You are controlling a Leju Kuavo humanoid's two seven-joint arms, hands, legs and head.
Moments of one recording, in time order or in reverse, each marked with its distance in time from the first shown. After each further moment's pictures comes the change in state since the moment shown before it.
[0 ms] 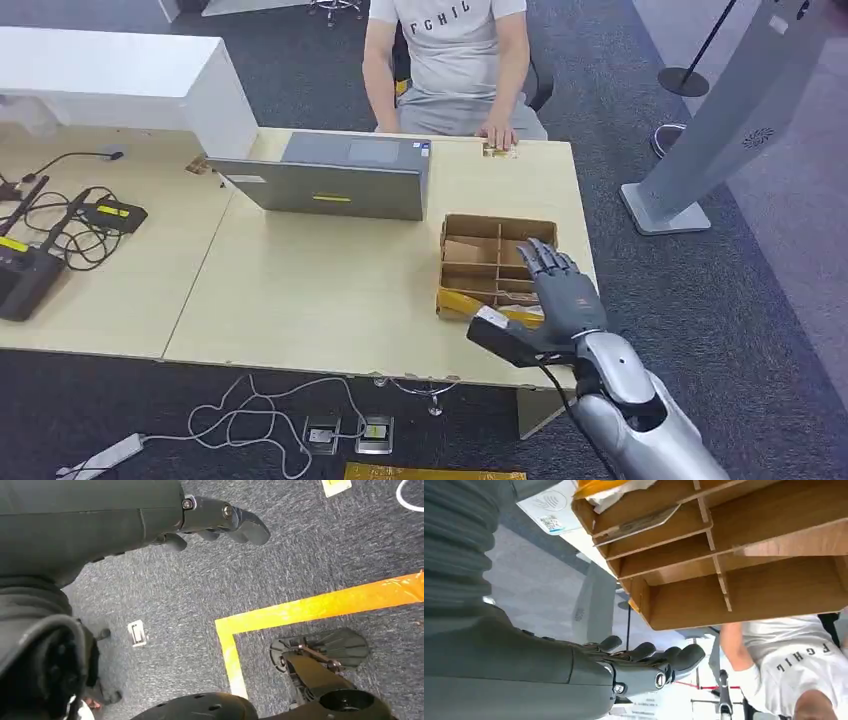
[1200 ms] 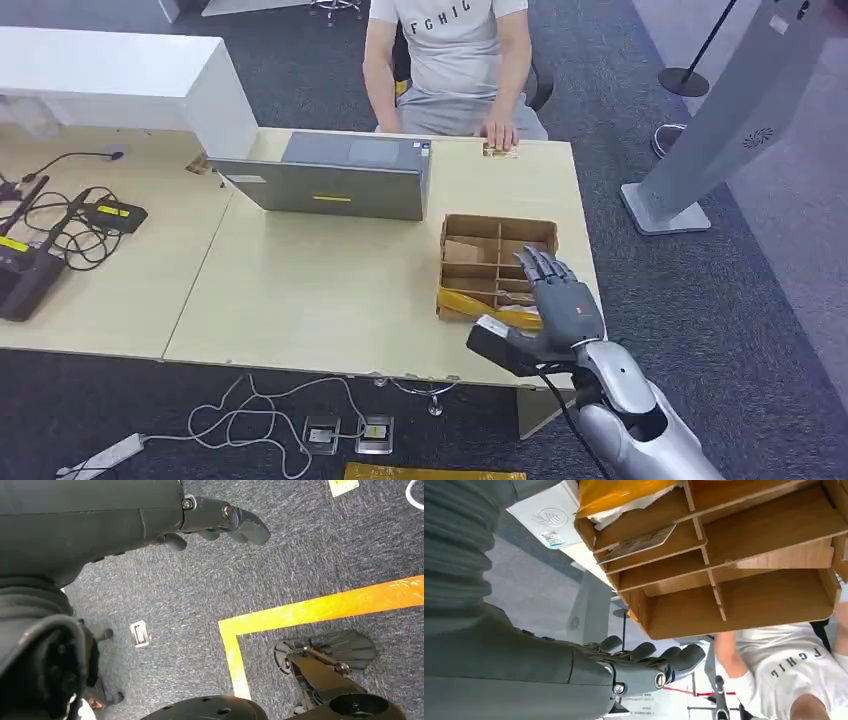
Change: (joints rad) left arm 0.016 -0.002 0.000 0.000 0.000 0.011 -0.002; right arm 0.030 -0.016 0.010 -0.030 -0.042 -0.001 0.005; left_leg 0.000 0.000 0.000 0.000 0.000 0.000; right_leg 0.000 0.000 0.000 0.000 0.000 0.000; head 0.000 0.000
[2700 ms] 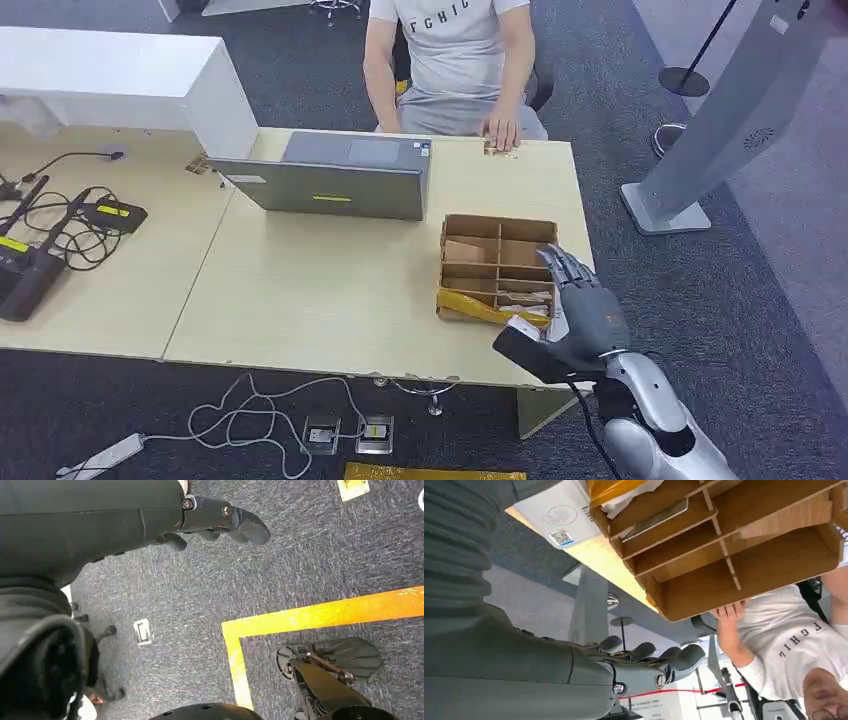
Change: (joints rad) left arm 0.000 0.000 0.000 0.000 0.021 0.027 0.016; right arm 0.054 -0.087 -0.008 -0.082 -0.150 -0.138 -0.013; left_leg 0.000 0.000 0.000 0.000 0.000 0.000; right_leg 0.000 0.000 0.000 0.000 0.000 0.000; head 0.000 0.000
